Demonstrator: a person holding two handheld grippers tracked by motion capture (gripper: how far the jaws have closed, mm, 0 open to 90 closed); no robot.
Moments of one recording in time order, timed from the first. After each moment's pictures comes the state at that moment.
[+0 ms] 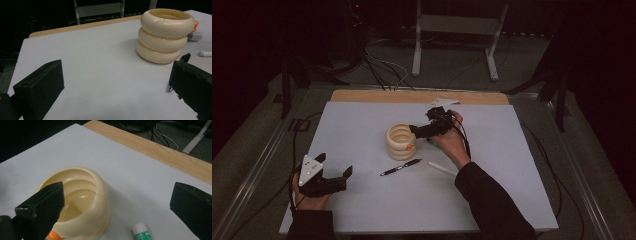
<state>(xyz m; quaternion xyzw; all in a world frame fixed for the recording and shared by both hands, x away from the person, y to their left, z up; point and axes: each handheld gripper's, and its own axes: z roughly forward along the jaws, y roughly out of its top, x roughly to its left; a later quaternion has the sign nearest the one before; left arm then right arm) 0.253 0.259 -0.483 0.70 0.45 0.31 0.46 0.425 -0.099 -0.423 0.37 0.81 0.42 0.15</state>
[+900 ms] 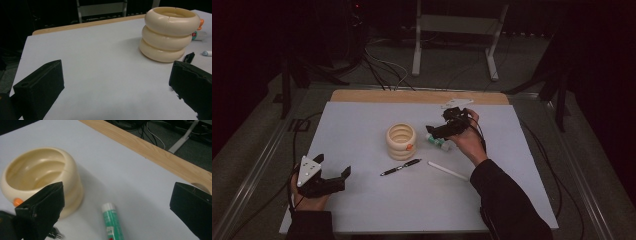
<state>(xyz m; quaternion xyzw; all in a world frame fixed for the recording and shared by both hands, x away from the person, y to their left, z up) 0.251 0.265 -0.487 0.69 0.46 0.31 0.46 0.428 -0.146 -0.423 0.36 0.83 0.39 0.18</state>
